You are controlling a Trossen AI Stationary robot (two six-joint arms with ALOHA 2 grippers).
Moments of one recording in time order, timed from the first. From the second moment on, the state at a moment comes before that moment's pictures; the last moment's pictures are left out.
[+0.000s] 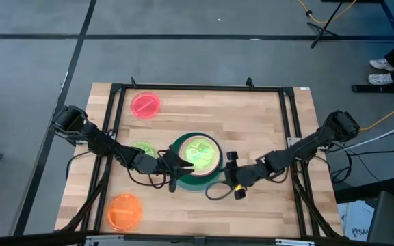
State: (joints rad) left arm -0.42 1.54 0.64 0.68 -0.48 -0.37; right arm 0.50 1.49 0.85 -0.12 0.31 0.08
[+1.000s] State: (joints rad) left arm -0.50 1.54 1.08 -0.67 -0.43 -0.77; right arm 0.72 1.44 0.75 -0.07 0.60 0.31
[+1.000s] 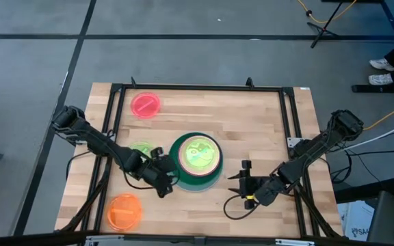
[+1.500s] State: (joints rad) left arm -0.54 1.54 0.90 -0.89 -0.29 -1.15; right arm 0.72 1.44 0.75 -0.07 0.63 0.31
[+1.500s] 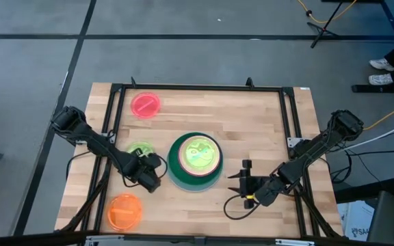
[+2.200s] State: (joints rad) left arm -0.54 1.54 0.72 -0.76 -0.27 -1.20; right arm 0.72 1.44 0.75 -0.07 0.67 0.31
